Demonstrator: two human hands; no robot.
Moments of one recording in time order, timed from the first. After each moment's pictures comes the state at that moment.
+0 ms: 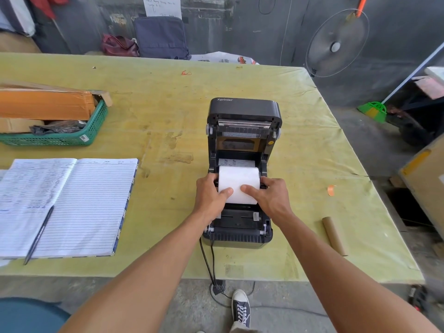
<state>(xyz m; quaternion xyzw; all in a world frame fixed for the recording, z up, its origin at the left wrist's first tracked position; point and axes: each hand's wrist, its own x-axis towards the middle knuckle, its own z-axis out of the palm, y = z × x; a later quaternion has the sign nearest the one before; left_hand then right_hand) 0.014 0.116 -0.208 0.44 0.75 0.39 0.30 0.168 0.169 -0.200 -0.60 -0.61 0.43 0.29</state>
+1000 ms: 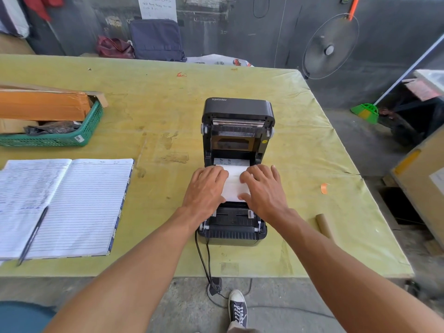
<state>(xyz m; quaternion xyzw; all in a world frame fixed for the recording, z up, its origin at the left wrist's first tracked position) 0.001 0.112 -0.204 0.74 0.65 0.14 -0.07 0.175 0.165 -0.190 -0.44 -0.89 0.01 0.09</state>
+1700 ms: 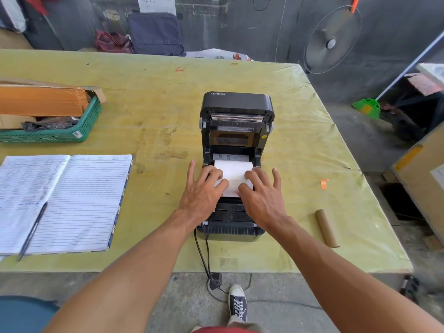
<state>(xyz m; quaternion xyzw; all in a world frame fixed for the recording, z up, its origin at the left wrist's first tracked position) -0.001 0.098 -0.211 0.76 0.63 0.10 -0.14 0.182 0.142 -0.206 -0.43 -0.89 -0.08 0.10</state>
